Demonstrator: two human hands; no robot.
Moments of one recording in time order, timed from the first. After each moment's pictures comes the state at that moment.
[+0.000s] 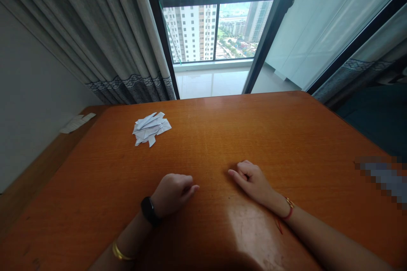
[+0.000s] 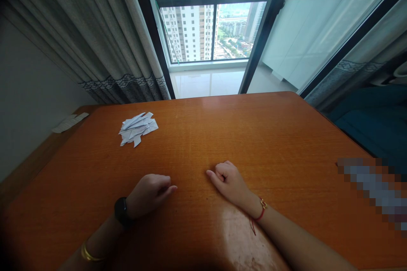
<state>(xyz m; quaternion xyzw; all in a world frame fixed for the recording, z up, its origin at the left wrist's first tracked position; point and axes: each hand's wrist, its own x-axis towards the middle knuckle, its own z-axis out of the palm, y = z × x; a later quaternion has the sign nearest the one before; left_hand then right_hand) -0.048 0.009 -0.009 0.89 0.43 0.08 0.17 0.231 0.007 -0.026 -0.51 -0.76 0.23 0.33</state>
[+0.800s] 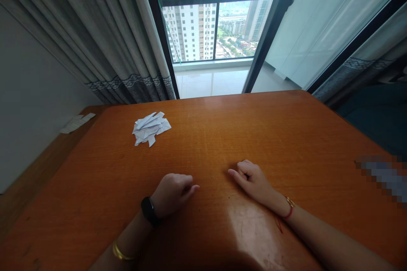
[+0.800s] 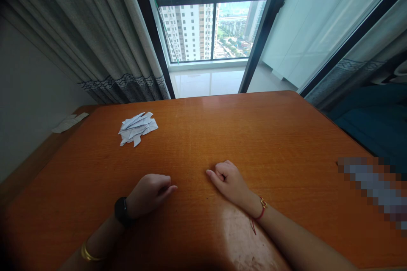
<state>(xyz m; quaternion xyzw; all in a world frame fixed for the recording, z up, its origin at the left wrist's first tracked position) -0.048 0.009 -0.010 0.88 0.43 0.08 0.17 0.232 0.007 -0.026 -0.51 -0.76 0.24 0.33</state>
